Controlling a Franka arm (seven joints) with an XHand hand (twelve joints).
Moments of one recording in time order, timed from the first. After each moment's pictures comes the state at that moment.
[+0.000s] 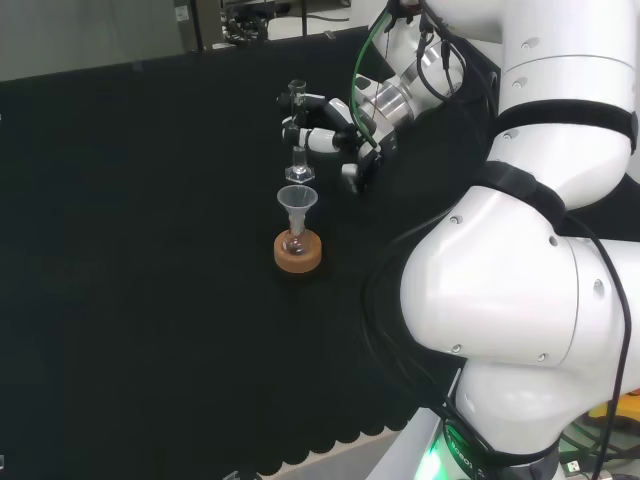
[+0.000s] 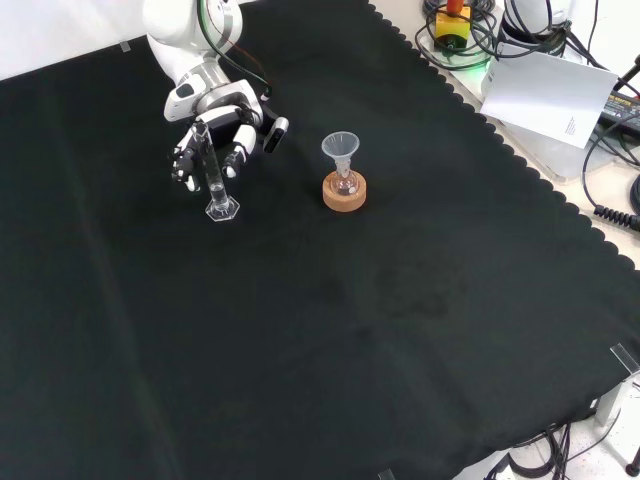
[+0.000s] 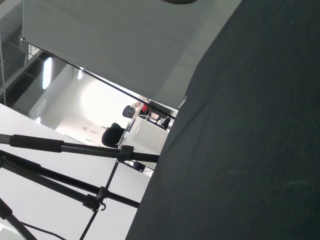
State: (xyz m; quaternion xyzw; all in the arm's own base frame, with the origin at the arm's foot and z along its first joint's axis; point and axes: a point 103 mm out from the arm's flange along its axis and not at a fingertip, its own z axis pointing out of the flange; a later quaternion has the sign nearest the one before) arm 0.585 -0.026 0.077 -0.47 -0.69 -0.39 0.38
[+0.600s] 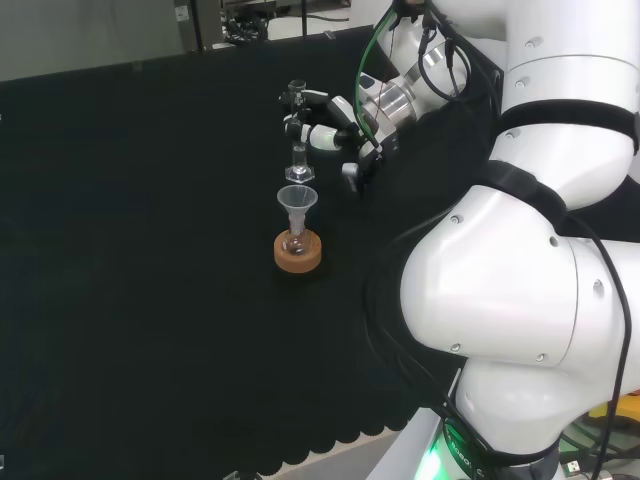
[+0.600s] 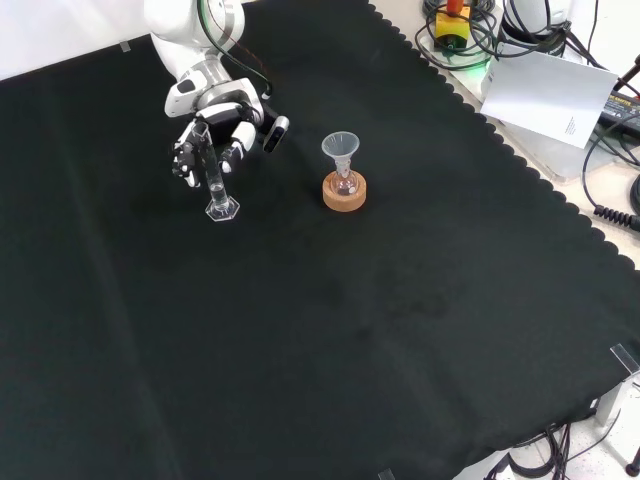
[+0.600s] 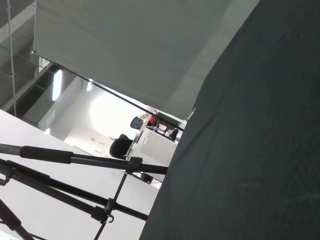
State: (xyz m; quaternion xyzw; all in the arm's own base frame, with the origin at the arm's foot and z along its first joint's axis) arm 0.584 -0.028 0.082 -0.47 -0.69 -0.41 0.37
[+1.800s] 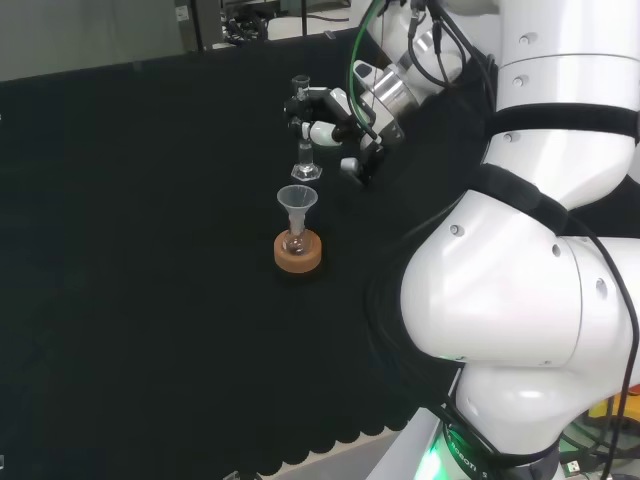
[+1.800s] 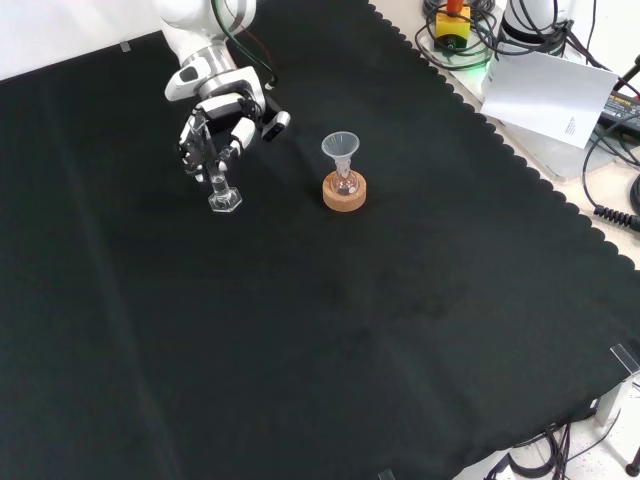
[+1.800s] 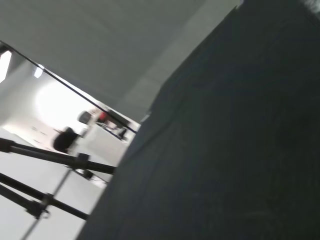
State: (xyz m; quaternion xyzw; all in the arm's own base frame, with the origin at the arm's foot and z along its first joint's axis) arm 0.583 -0.033 0.096 -0.53 -0.71 -0.35 0.30
